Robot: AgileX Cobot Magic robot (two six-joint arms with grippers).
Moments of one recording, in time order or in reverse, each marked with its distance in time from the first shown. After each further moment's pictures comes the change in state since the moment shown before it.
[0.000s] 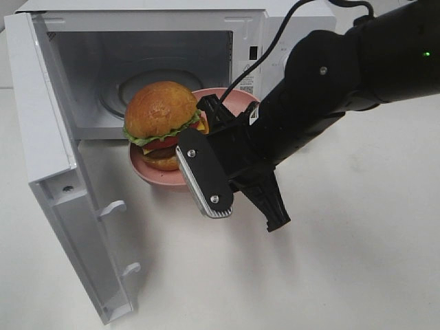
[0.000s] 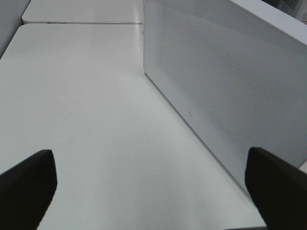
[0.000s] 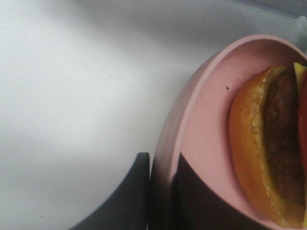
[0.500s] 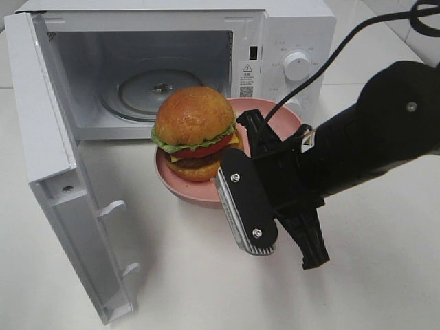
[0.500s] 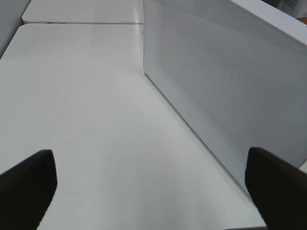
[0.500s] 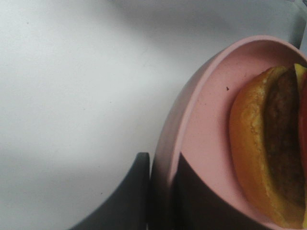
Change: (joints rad) left arm 0.000 0.000 0.000 0.000 0.000 0.000; right arm -0.001 -0.201 0.268 0.103 -0.125 0.000
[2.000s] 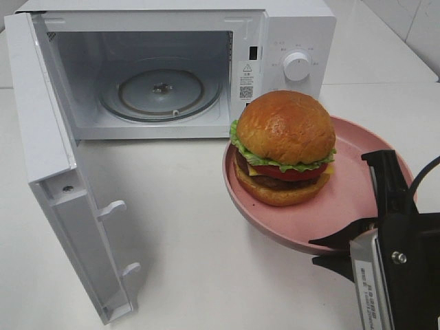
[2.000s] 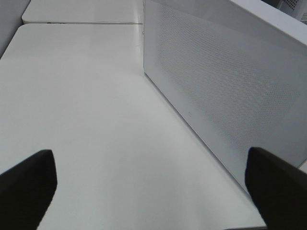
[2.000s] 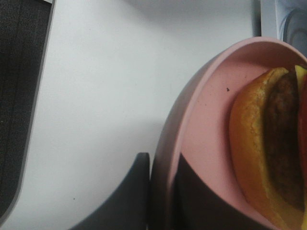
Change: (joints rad) left arm 0.000 0.000 0.000 0.000 0.000 0.000; right arm 0.000 -0.568 0.454 0.095 -0.092 0.109
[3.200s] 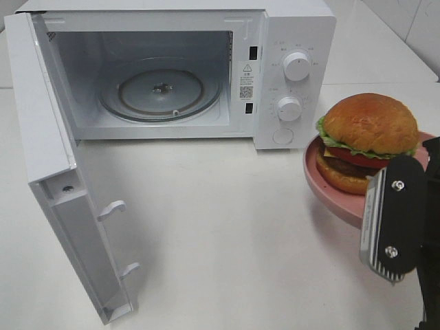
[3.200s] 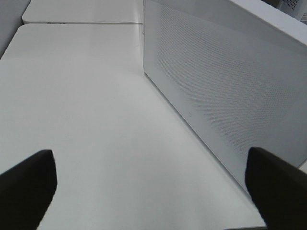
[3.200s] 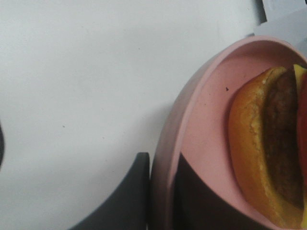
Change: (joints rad) left arm 0.000 0.000 0.000 0.000 0.000 0.000; right arm 0.000 -0.003 -0.070 -0.995 0.247 1.322
